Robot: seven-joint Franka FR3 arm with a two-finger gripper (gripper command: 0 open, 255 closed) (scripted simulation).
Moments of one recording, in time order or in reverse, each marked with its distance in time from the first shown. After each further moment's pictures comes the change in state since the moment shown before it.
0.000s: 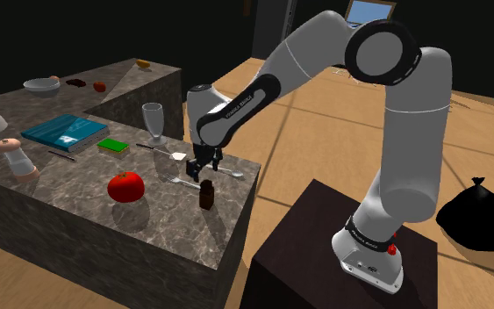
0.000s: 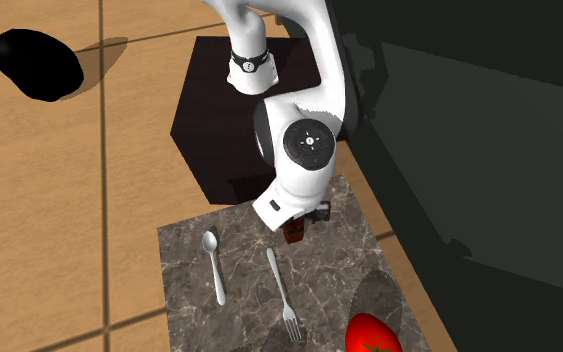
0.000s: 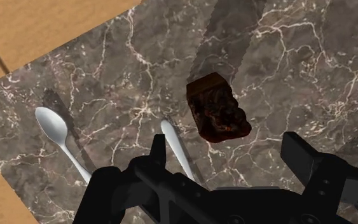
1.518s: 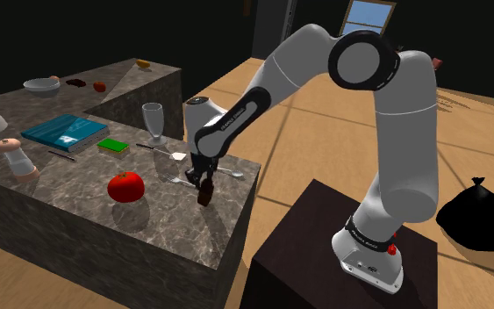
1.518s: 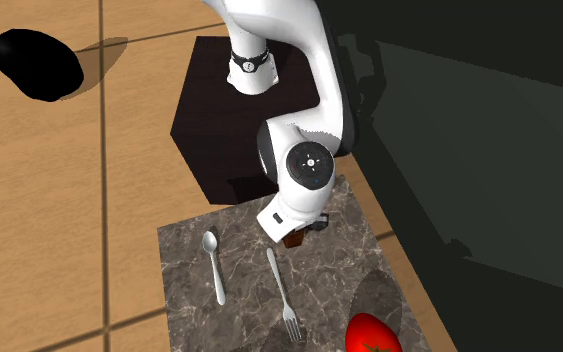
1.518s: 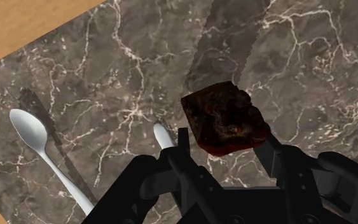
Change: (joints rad) arm 0.015 0.100 -0.014 0.035 -0.024 0.065 0.021
